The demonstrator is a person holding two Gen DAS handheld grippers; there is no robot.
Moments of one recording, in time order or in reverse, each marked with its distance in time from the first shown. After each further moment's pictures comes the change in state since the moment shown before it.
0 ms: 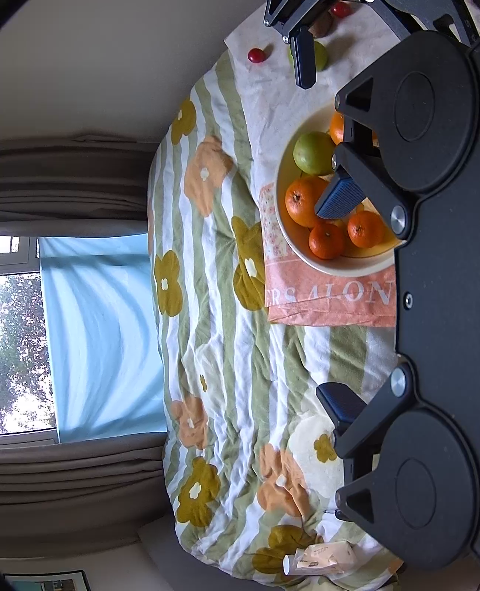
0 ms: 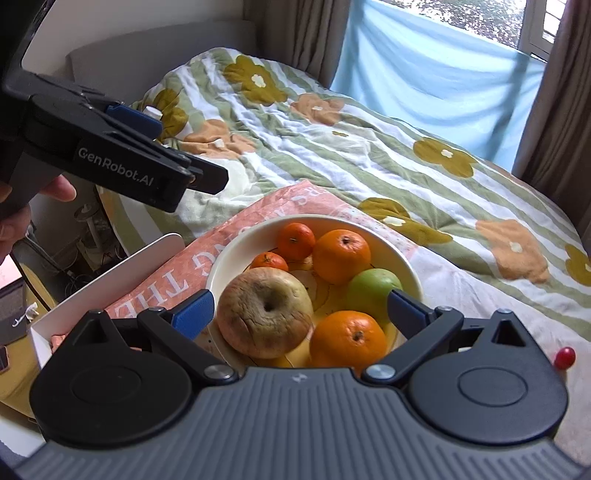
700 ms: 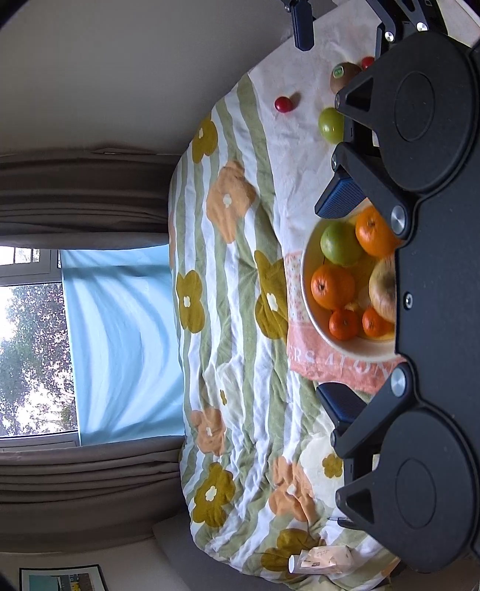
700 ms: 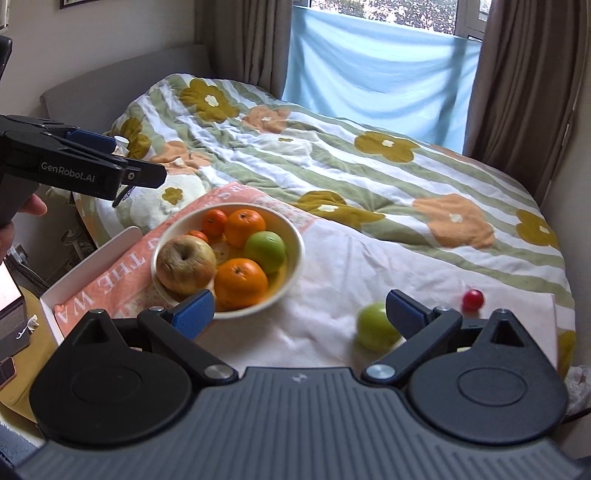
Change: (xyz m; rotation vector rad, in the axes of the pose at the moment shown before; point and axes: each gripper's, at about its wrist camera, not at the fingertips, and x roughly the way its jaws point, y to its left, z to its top) left arm -0.054 -0.098 0.019 -0.026 -0.047 0.016; right arm -0.117 -0.106 -0.053 0.108 -0.026 -0.061
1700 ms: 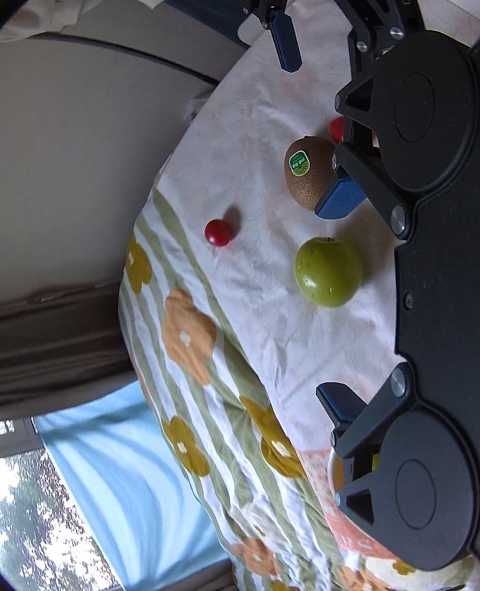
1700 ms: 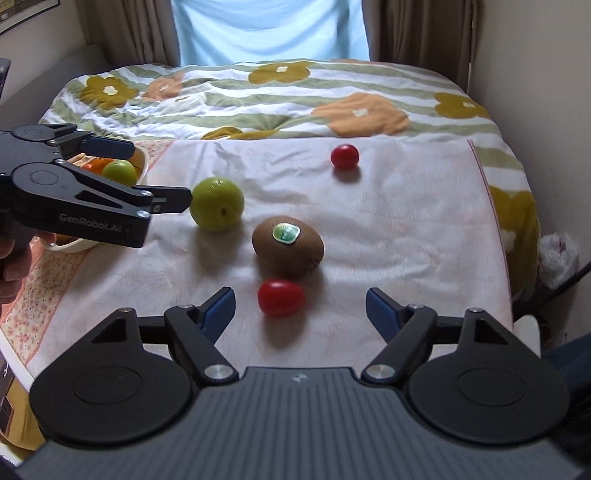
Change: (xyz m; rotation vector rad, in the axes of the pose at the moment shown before) left arm 0.117 -0.179 -0.026 0.360 0.093 -0.268; right arm 0.019 -0.119 -0.106 0.326 0.164 -0.131
